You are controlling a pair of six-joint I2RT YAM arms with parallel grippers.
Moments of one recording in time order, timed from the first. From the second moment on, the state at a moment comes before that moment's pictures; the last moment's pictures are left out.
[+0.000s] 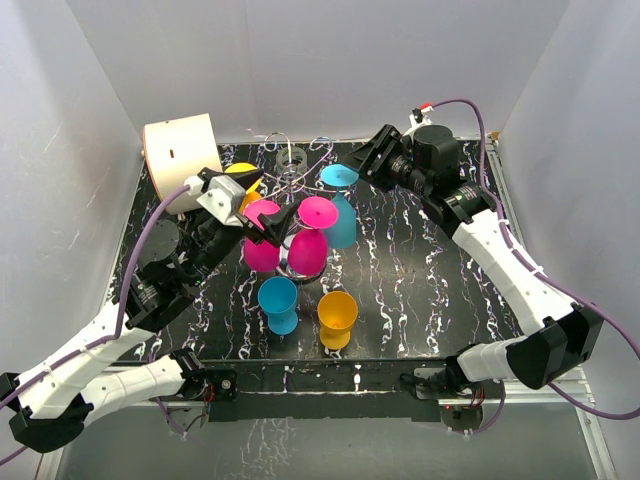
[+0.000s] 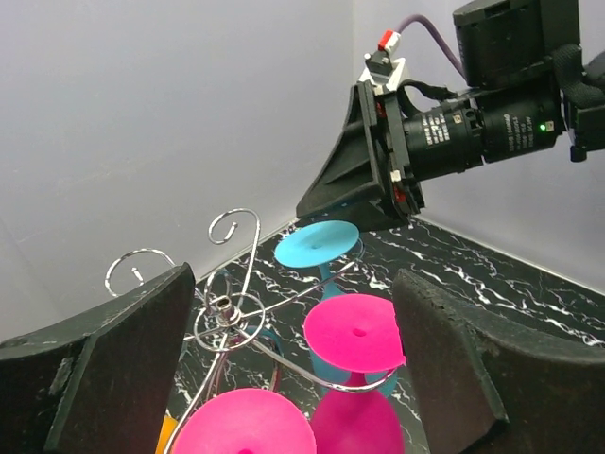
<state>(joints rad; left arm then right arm) -0.90 0.85 1.07 0.03 -0.15 0.15 0.44 1.34 1.40 -0.32 -0.21 0.91</state>
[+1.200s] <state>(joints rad) -1.04 1.17 1.30 -0.39 0.45 0.03 0.44 0.92 1.03 -0.48 0.09 1.00</state>
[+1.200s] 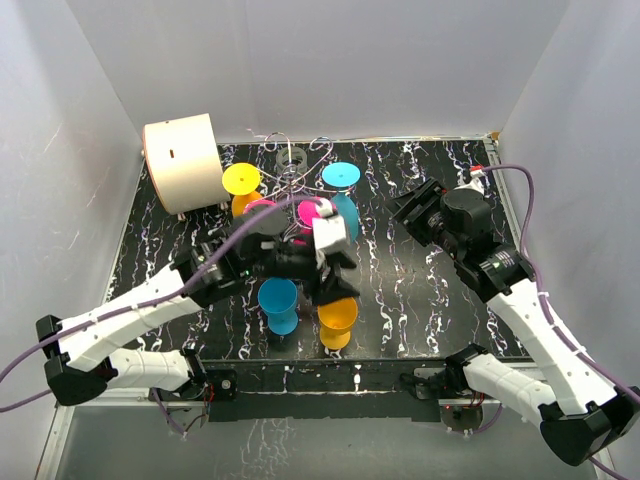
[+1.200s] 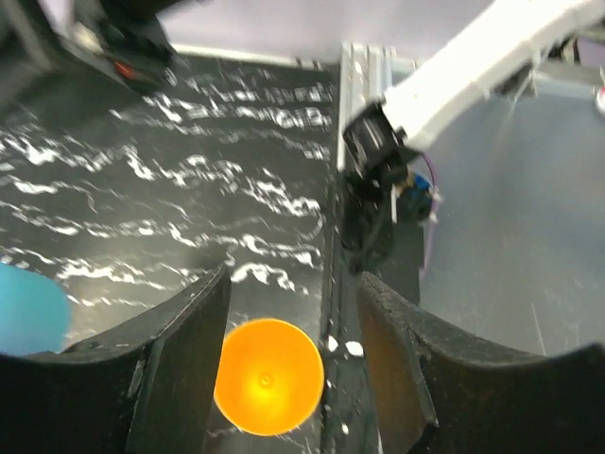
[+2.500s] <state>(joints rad) -1.26 1.33 1.09 -0.58 0.21 0.27 0.44 0.85 0.94 -0.47 0.17 1.04</state>
